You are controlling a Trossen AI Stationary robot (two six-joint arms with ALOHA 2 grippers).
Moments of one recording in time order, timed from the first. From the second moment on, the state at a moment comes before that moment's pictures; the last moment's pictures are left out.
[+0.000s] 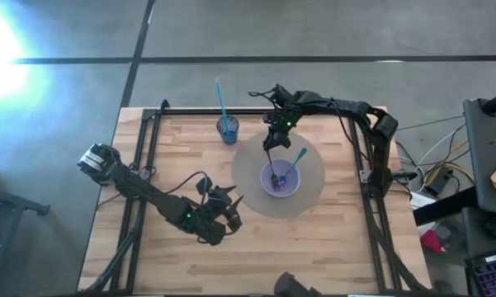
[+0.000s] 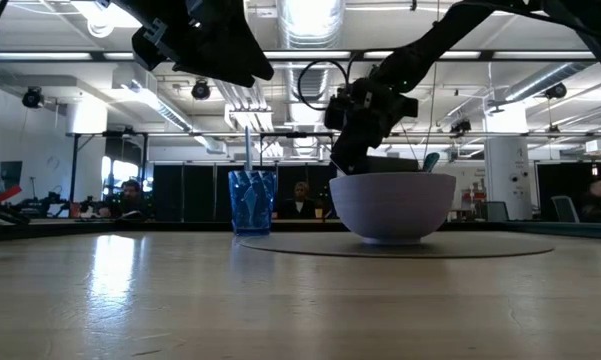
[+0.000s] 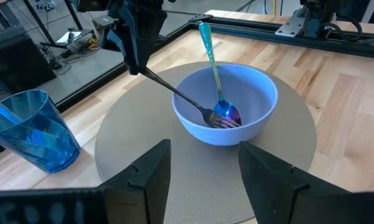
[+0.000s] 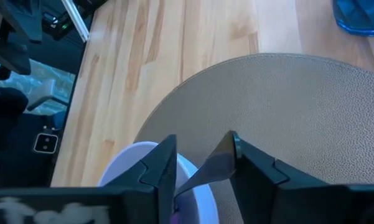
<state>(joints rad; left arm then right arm) -0.50 1.60 1.07 -0.29 -1.04 -0.69 -0.63 1.95 1.44 -0.70 -0.91 -0.27</state>
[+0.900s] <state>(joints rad) -0.50 1.60 1.07 -0.29 -1.04 -0.69 -0.63 1.95 1.44 -0.75 -0.82 -0.26</state>
